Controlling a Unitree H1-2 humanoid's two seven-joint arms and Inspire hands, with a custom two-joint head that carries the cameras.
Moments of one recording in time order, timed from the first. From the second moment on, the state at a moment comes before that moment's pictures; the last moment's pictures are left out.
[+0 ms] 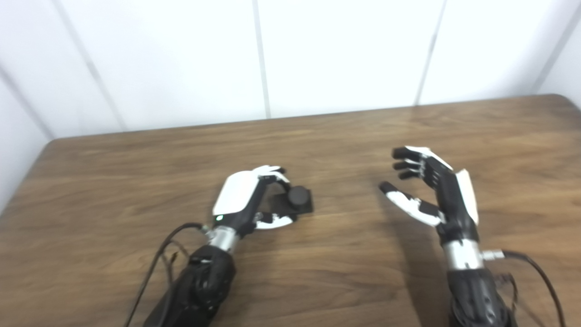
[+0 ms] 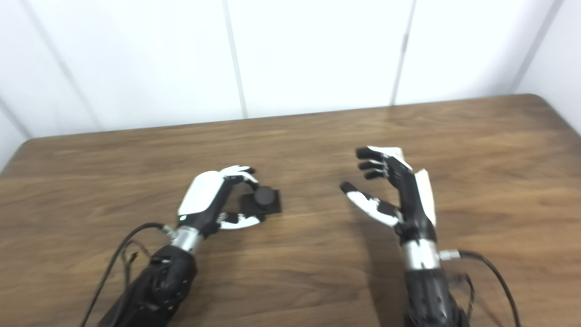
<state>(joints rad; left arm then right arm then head) -0.33 0.22 -0.51 0.20 0.63 0.05 0.15 -0.07 -0.14 -0.07 -0.20 -0.32 -0.11 -0.12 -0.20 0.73</state>
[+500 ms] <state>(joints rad) -0.33 0.22 -0.50 0.20 0.63 0.03 0.15 -0.27 -0.49 -0.04 -0.20 -0.49 0.07 0.13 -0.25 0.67</state>
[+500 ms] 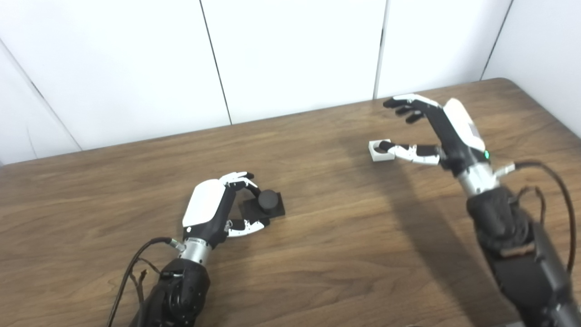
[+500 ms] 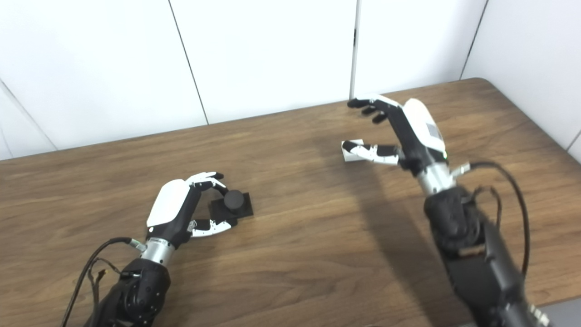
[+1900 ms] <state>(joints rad) -0.32 0.21 -0.50 0.22 0.63 0.01 0.17 -0.70 -0.69 0.33 0.26 -0.61 0.13 0.63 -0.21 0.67</state>
